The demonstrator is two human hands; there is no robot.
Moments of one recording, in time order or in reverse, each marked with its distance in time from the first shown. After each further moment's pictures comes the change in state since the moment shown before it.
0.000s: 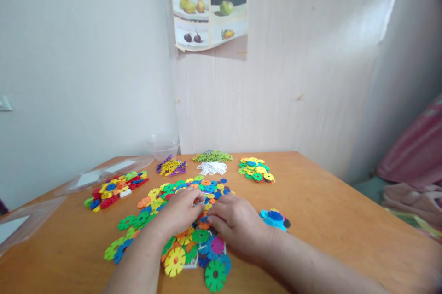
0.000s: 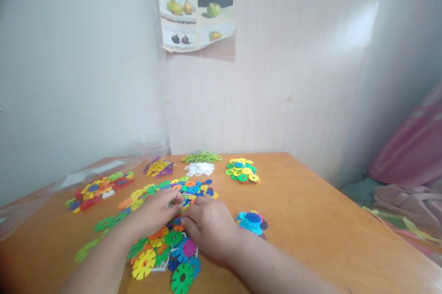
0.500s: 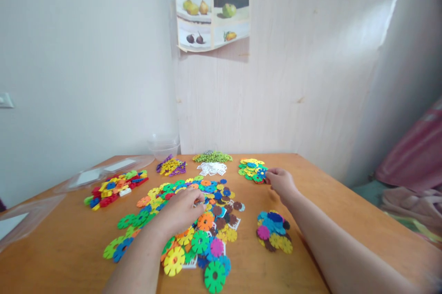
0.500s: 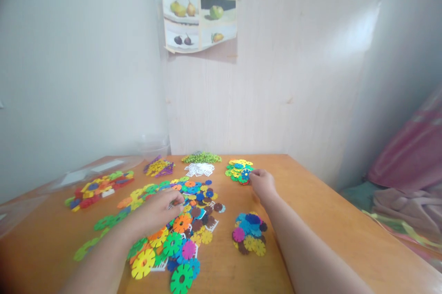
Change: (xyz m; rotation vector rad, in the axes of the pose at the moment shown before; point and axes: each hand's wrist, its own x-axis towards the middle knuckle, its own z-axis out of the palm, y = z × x) left_hand -0.002 0.000 -0.001 -0.028 -0.027 -0.001; right_hand -0.007 0.175 -0.031 0.471 0.631 0.973
